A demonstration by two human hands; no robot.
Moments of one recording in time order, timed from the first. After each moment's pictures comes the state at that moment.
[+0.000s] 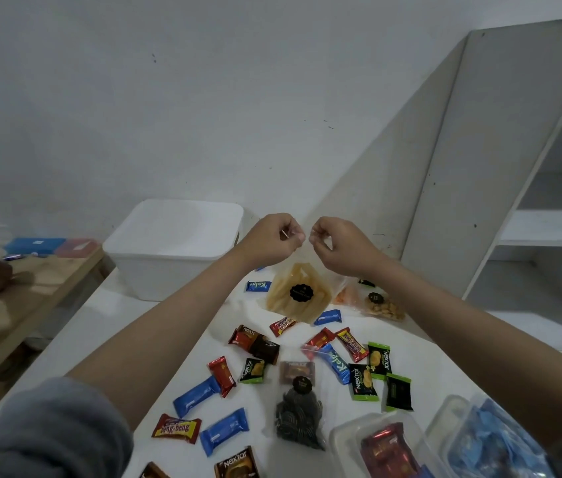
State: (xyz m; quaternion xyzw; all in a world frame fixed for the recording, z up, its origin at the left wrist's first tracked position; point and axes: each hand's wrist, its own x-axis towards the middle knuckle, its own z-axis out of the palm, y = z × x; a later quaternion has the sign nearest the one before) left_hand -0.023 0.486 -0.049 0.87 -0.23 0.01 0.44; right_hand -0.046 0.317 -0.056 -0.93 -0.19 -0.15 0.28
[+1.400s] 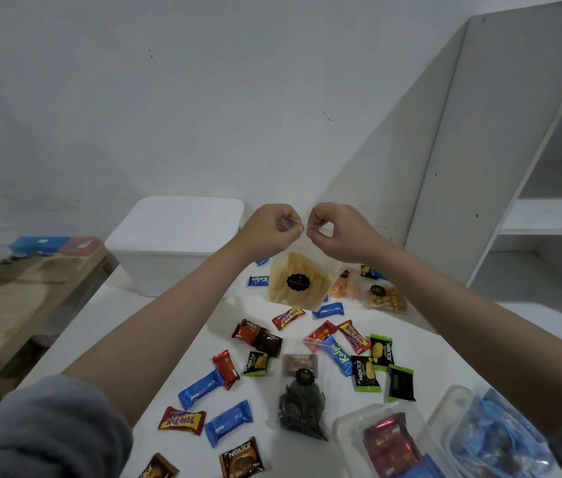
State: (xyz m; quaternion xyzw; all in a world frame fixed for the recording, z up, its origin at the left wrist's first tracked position) left_hand -0.025 0.490 -0.047 0.87 -0.24 0.06 0.42; right_hand -0.046 0.317 -0.048 -0.91 -0.23 -0.15 0.32
